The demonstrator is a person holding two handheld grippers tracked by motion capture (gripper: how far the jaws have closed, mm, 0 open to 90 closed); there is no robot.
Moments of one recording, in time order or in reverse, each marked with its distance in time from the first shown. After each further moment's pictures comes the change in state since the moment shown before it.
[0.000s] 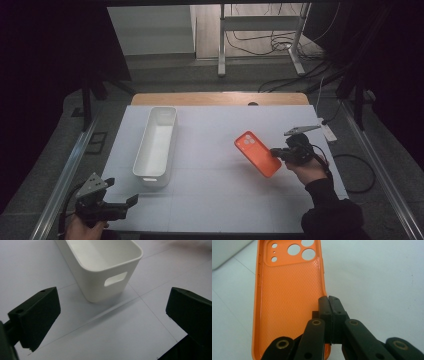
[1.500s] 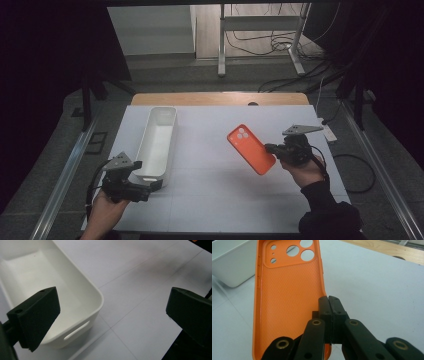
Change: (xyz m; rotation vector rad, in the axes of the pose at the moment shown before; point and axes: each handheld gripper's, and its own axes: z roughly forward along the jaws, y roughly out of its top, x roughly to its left) left arm -0.026 0.067 0.038 0.018 -0.193 0.057; right arm 0.030 0.012 -0.017 -0.140 0.008 -0.039
